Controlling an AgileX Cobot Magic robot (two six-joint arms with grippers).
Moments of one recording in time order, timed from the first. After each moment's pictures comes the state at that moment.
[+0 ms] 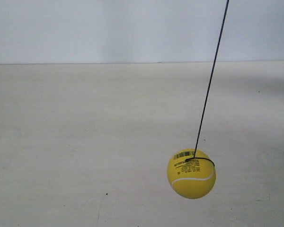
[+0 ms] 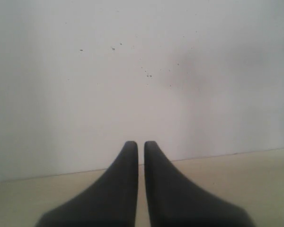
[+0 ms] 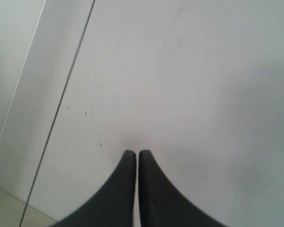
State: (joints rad) left arm -0.22 0.00 -0.64 0.24 0.68 -0.14; right arm 0.18 0.01 -0.37 -1.46 -0.35 1.37
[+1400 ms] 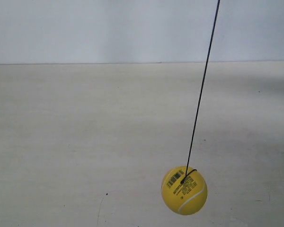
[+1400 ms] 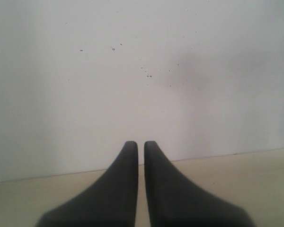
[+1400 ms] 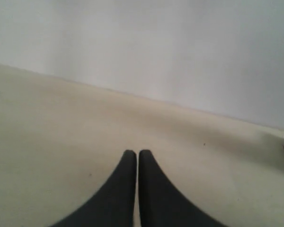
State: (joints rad) left arm -0.22 0.00 -0.64 0.24 0.68 -0.14; right arm 0.18 0.01 0.00 0.39 0.19 -0.54
